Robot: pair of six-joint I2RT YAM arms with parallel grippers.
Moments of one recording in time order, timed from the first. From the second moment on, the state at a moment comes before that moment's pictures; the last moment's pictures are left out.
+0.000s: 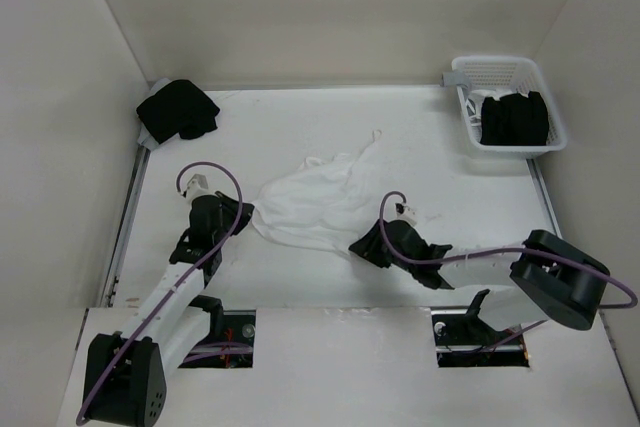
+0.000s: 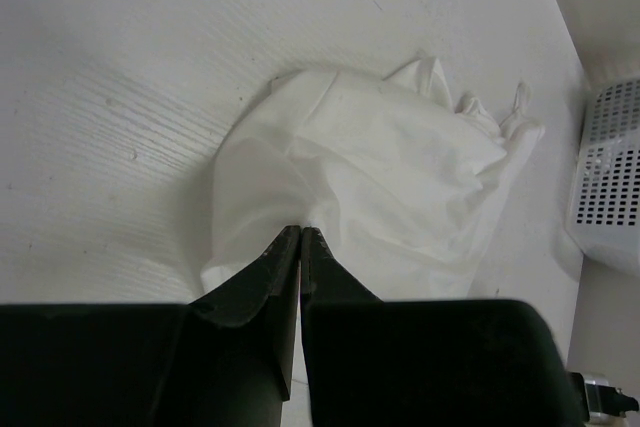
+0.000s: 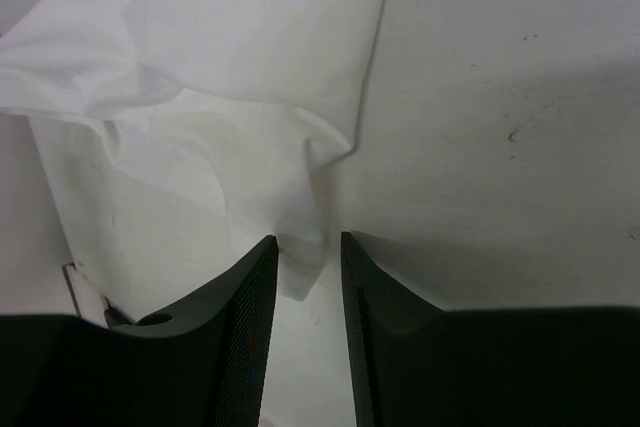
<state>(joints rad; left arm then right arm) -0.17 0.85 0.28 0.08 -0.02 -0.92 0.93 1.37 0.34 0.38 0.19 1.25</state>
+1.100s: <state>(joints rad) -0.18 0.60 0.71 -0.16 -0.02 -0.93 0.95 0.56 0.76 -0.19 0.38 0.98</state>
